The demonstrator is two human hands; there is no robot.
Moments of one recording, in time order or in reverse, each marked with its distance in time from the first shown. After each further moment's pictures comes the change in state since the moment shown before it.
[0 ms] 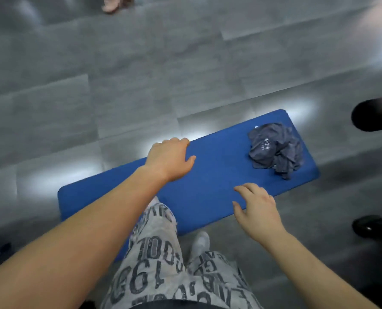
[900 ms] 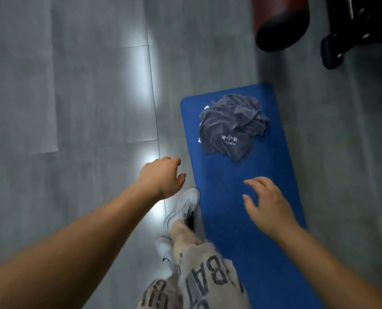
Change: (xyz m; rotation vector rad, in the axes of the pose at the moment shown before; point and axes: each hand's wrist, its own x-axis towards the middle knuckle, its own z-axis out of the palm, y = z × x) left_hand 0.657 0.222 -0.046 0.767 -0.493 1.044; right_hand 0.435 0.100 -0.038 0.821 0.429 1.194
